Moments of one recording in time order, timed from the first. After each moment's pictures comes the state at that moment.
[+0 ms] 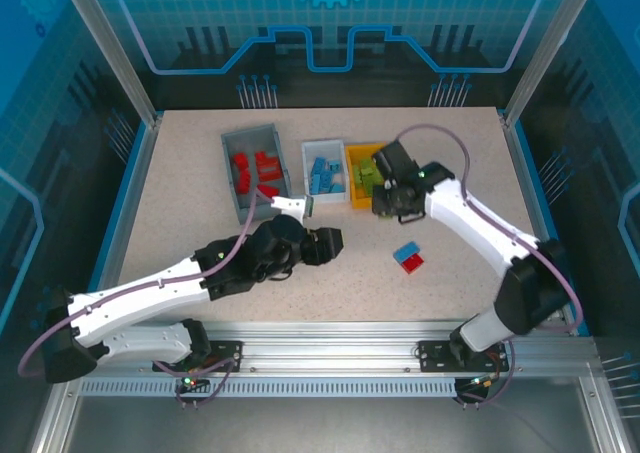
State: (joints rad) left arm -1.01 1.11 0.96 -0.40 -0.26 -0.86; right arm 0.50 1.59 1.37 -0.91 0.14 0.51
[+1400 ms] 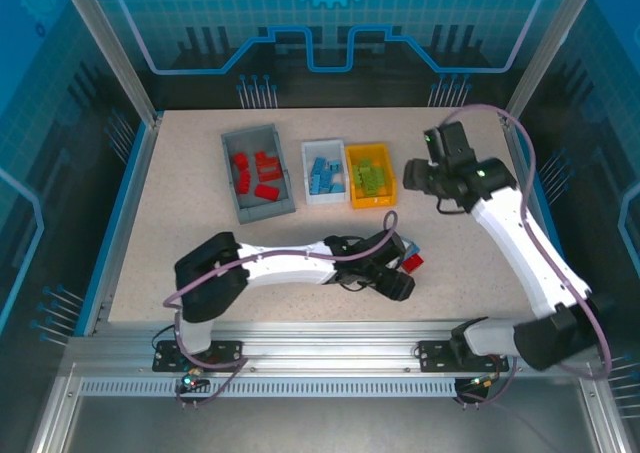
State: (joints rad) left arm -1.13 1.93 1.33 -0.35 0.10 -0.59; right arm 0.33 1.26 1.35 -1.00 0.18 0.45
